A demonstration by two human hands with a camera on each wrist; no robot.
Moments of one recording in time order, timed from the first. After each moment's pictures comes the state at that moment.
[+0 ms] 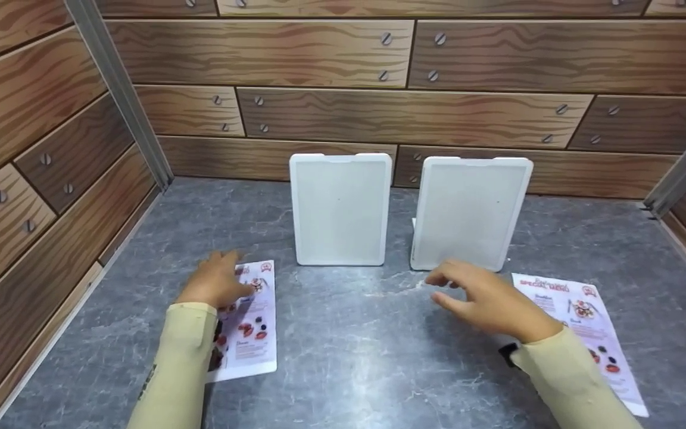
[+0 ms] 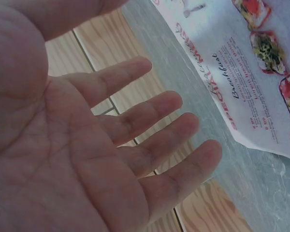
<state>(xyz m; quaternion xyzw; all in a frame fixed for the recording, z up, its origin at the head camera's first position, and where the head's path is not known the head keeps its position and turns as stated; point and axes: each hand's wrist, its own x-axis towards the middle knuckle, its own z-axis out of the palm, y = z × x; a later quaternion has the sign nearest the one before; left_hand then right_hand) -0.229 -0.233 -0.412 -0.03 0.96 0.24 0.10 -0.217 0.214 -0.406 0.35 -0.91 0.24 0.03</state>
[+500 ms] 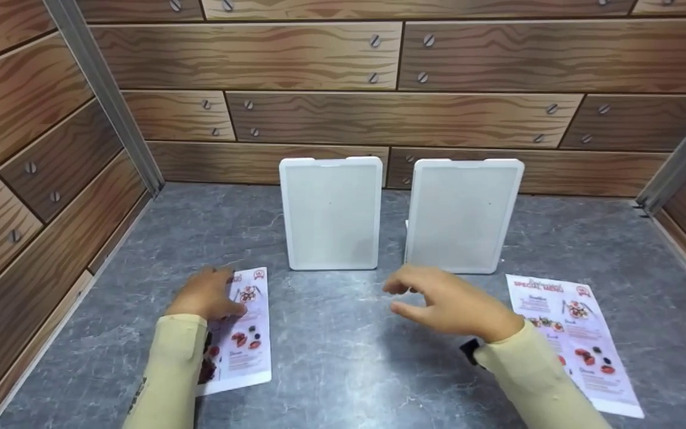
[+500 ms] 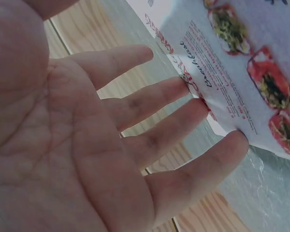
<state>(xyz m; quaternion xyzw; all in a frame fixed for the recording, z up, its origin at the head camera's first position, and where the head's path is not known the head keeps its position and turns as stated) -0.228 -0.237 -0.422 -0.01 0.97 0.21 0.12 -0.215 0.169 -0.390 0.39 -0.89 0.25 -0.03</state>
